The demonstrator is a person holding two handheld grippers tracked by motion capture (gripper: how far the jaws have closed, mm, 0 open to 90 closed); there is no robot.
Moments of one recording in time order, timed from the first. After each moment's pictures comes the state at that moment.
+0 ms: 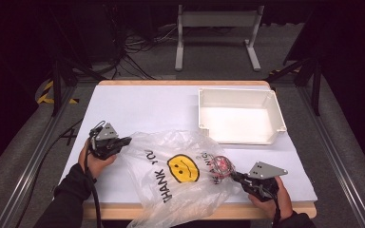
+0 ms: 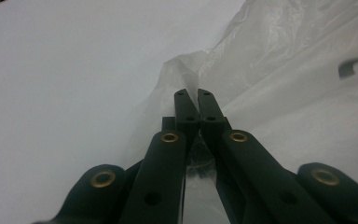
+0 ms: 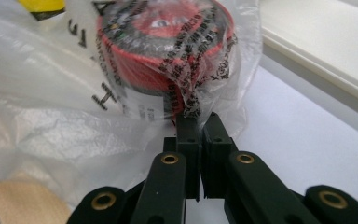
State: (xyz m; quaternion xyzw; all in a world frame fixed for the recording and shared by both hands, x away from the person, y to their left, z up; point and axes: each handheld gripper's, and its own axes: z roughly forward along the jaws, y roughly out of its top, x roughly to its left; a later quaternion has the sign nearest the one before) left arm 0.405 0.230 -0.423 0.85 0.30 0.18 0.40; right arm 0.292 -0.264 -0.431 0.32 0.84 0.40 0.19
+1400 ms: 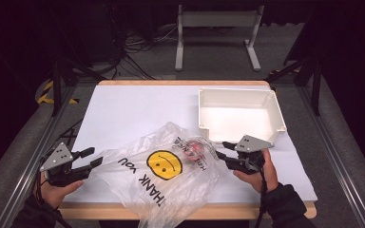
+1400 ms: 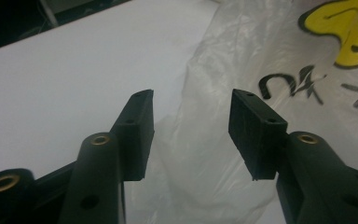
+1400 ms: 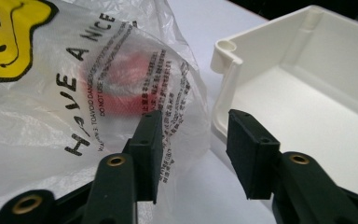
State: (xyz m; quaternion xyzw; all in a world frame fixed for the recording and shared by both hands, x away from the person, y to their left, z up) left arm 0.321 0.293 -0.393 0.80 0.31 0.21 0.46; right arm 0.342 -0.231 -0.389 0.29 0.82 0.43 0.24
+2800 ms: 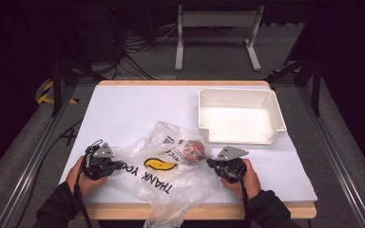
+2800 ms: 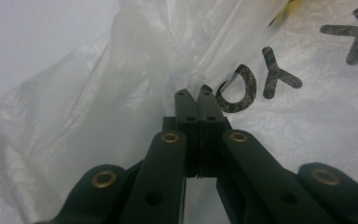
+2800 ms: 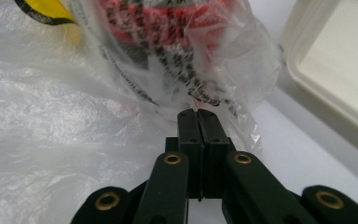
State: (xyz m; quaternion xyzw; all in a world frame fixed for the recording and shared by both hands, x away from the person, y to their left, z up) left arm 0.361 0.240 -0.441 0.89 0.31 0.09 0.31; right arm 0.347 -0.191 -0.439 0.31 0.85 0.37 0.19
